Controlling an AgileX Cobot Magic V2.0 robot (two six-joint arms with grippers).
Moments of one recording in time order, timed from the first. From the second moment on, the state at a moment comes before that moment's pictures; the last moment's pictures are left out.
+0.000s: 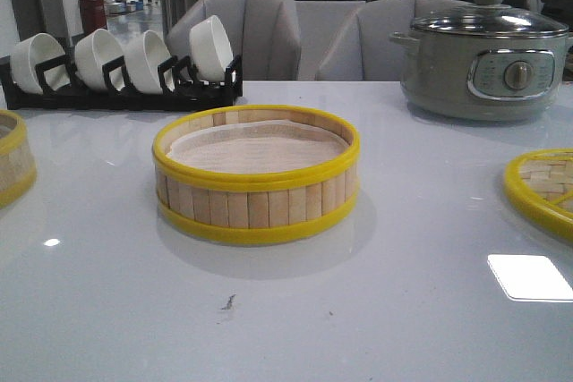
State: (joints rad) left arm -0.09 1.52 -1.27 0.01 0.79 0.03; right arm -0.06 0.80 -0.70 0.03 0.43 0.04
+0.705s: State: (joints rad) left arm -0.09 1.90 -1.27 0.04 0.58 0.03; right arm -0.06 0.80 -0.70 0.03 0.47 0.04
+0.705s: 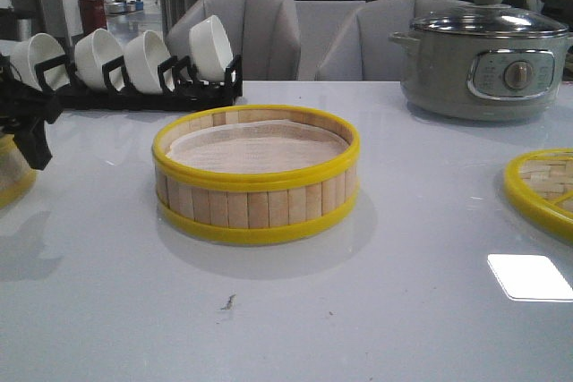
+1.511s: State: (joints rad) left arm -0.18 1.92 -1.49 0.03 0.77 0.00; right arm -0.06 0.80 -0.70 0.03 0.47 0.04
